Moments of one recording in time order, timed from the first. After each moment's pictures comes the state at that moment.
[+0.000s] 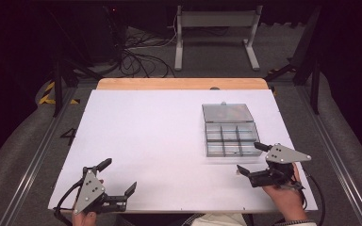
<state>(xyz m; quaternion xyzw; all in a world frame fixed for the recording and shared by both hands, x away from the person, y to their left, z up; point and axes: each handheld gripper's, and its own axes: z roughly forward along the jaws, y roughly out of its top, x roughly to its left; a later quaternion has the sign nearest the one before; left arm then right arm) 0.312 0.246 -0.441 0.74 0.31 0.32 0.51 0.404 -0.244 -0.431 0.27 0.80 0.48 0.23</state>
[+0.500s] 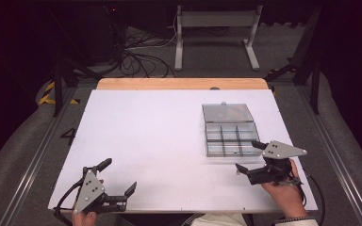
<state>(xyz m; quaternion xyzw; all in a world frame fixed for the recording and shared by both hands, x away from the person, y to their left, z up) 0.312 0.246 -0.441 0.74 0.31 0.32 0.51 0.412 -0.240 -0.426 0.27 0.82 0.46 0.21</state>
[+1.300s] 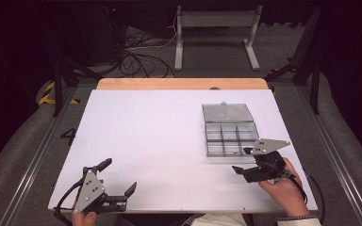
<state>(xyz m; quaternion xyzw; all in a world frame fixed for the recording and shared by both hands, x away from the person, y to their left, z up) 0.312 0.246 -0.441 0.74 0.31 0.32 0.50 0.421 -0.223 -0.424 0.27 0.88 0.36 0.16</state>
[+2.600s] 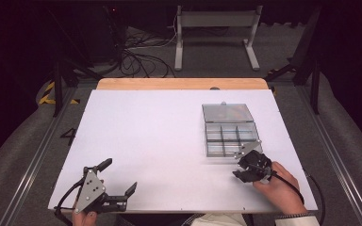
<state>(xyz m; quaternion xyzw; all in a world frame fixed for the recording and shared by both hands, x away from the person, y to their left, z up) 0.313 0.245 -0.441 0.74 0.31 0.32 0.50 0.437 -0.201 -0.456 0.28 0.93 0.20 0.12</state>
